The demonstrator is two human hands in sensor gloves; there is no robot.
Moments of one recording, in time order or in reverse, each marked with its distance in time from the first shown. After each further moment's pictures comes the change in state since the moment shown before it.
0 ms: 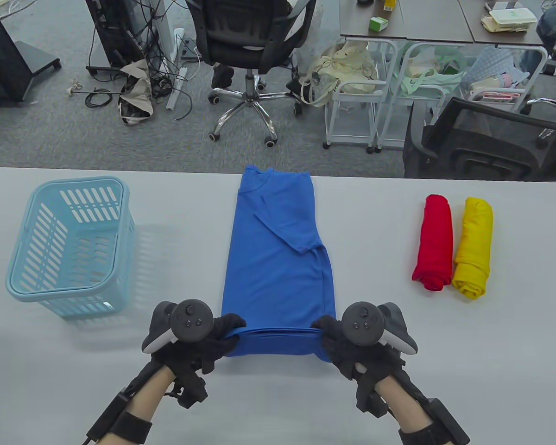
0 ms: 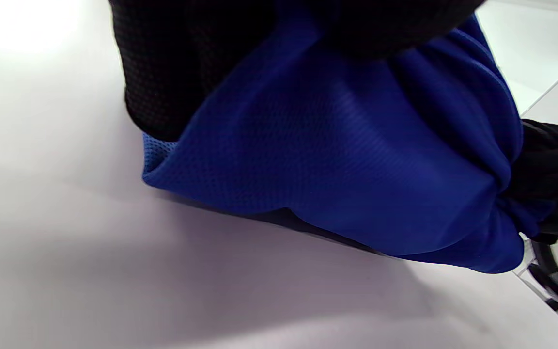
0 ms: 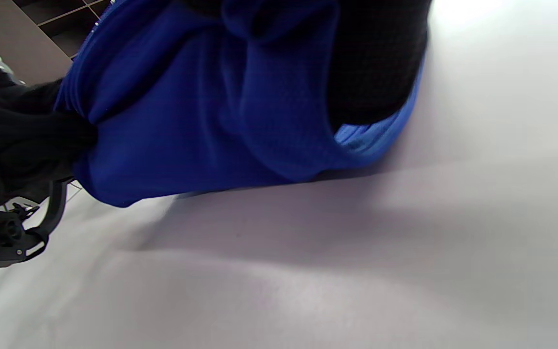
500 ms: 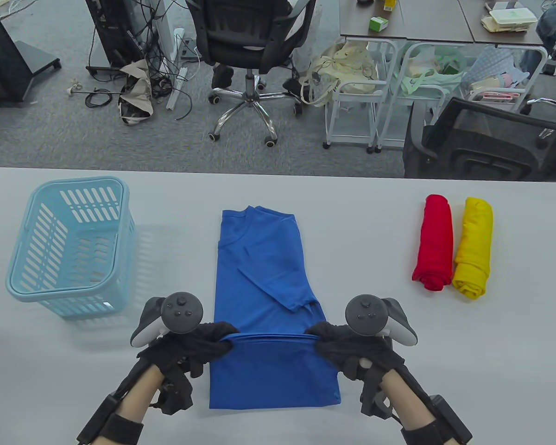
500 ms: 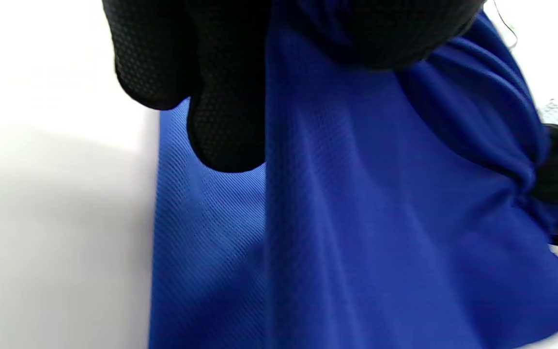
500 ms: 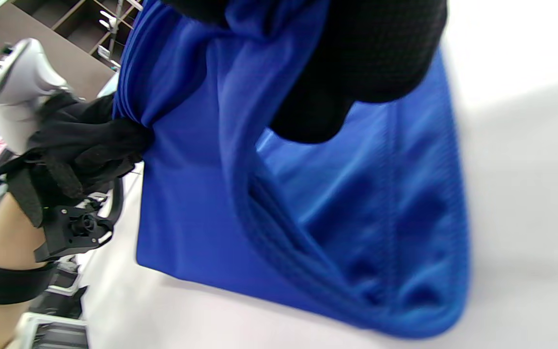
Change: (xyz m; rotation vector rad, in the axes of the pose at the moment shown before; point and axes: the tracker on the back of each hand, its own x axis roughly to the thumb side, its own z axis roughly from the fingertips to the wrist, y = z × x) left_hand -0.010 0.016 0.013 0.000 0.131 -0.056; right_hand -0.004 0.001 -0.008 0.153 -0.016 -0.153
